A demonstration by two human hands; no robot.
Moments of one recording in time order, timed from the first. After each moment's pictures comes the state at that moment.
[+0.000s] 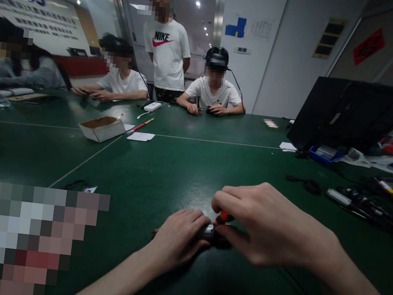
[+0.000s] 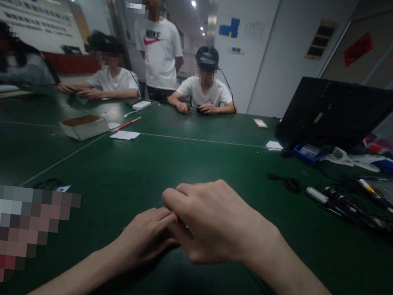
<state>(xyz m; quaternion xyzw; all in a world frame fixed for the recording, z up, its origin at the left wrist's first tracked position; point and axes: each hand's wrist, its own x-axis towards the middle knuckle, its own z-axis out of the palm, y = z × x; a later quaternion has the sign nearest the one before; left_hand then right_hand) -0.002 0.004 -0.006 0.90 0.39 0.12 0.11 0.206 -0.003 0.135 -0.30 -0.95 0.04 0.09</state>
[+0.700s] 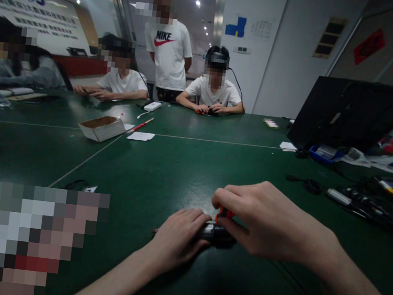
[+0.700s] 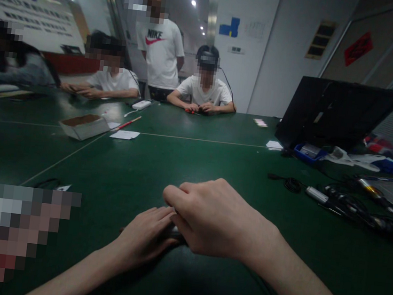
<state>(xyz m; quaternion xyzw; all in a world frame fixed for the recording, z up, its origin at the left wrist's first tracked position) -0.002 0.004 -0.008 0.90 0.40 0.11 0.10 0.204 -0.001 0.132 -0.32 -0.94 0.03 0.09</state>
